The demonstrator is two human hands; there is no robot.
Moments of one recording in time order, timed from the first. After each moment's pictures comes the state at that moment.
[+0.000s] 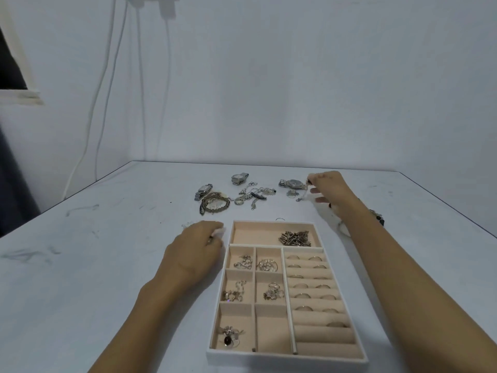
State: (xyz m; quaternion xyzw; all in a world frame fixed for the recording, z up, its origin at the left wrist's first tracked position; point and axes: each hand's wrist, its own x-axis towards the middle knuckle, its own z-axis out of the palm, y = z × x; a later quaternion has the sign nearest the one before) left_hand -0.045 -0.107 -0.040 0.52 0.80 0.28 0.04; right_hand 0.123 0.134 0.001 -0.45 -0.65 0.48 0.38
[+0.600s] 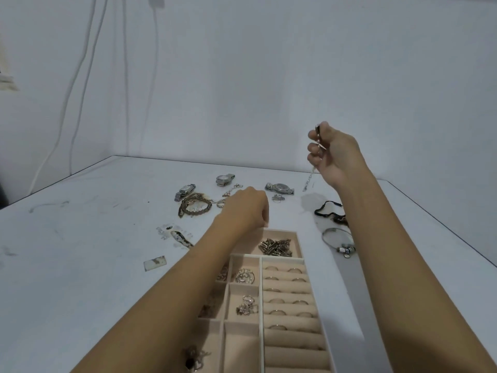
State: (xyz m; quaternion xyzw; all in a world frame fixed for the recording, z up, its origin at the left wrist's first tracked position) left_hand 0.000 0.030 -0.006 0.64 0.75 0.14 0.01; right_hand 0.131 0.116 0.078 -0.25 -0.49 0.65 0.53
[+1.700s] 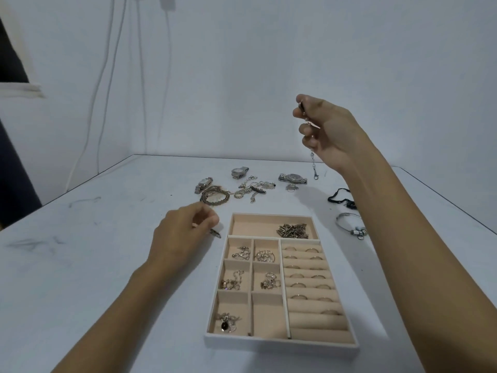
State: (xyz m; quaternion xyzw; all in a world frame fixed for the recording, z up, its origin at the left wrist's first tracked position) left_hand -0.068 -0.106 -0.046 0.49 0.77 0.41 0.00; right_hand 0.125 0.056 0.100 -0.19 -0.59 0.64 0.46
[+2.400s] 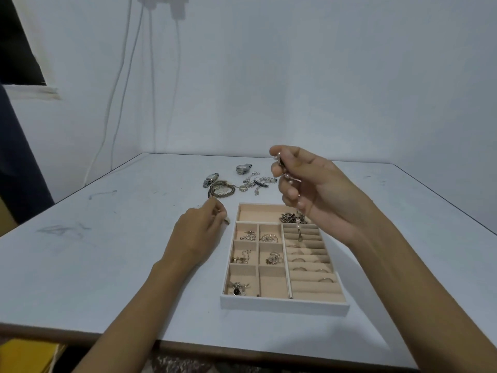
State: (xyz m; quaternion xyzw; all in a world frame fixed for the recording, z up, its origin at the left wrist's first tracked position) left_hand -0.055 -0.122 -0.059 0.55 0.74 0.39 -0.05; right_hand 0.158 -0.057 0.055 -0.10 -0.61 0.71 0.33
